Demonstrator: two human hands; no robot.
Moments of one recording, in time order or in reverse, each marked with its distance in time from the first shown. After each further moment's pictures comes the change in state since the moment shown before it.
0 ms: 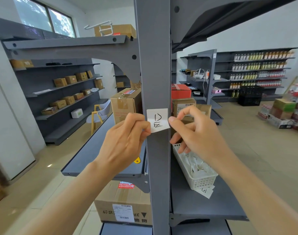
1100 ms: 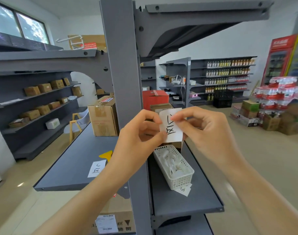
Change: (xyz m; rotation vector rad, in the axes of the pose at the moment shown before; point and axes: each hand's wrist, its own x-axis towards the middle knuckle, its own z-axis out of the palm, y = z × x) left_hand 0.058 0.088 -0.017 -1.028 -0.165 -0.628; right_hand -0.035 -0.014 -0.062 0.070 0.210 -0.275
